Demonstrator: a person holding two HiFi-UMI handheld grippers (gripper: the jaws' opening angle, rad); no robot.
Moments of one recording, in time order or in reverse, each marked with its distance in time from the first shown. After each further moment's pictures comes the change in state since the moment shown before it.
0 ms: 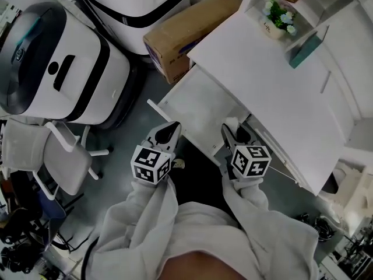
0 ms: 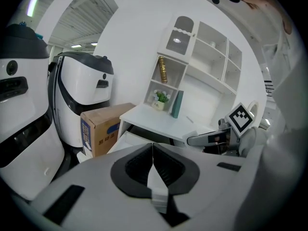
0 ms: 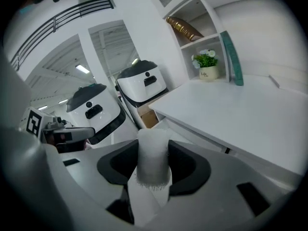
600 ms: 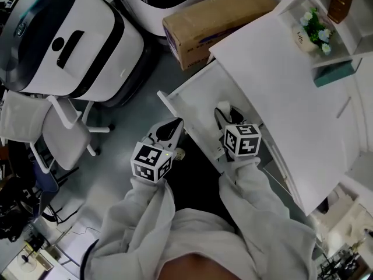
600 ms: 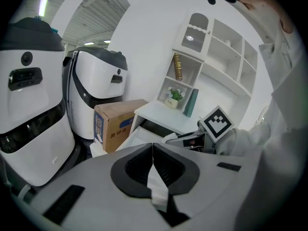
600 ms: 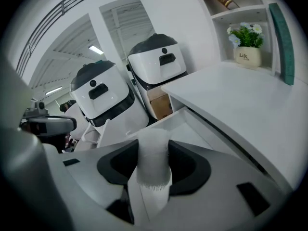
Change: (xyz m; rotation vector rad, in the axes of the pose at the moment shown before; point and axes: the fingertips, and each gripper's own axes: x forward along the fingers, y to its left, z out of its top) left arm 0.008 0.033 -0.013 -0.097 0.022 0.121; right arm 0.120 0.015 -0.004 -0.180 0.189 0.137
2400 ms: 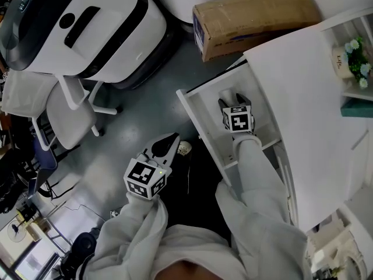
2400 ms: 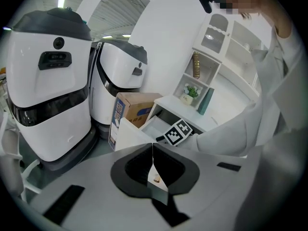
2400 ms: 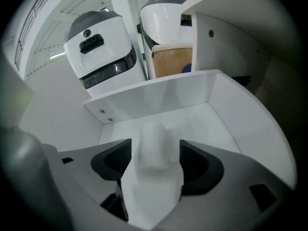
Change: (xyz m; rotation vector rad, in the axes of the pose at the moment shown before) left arm -0.042 0.045 -0.049 -0.142 0.060 0.126; right arm 0.172 -0.028 -0.060 -0.272 0.254 -0.024
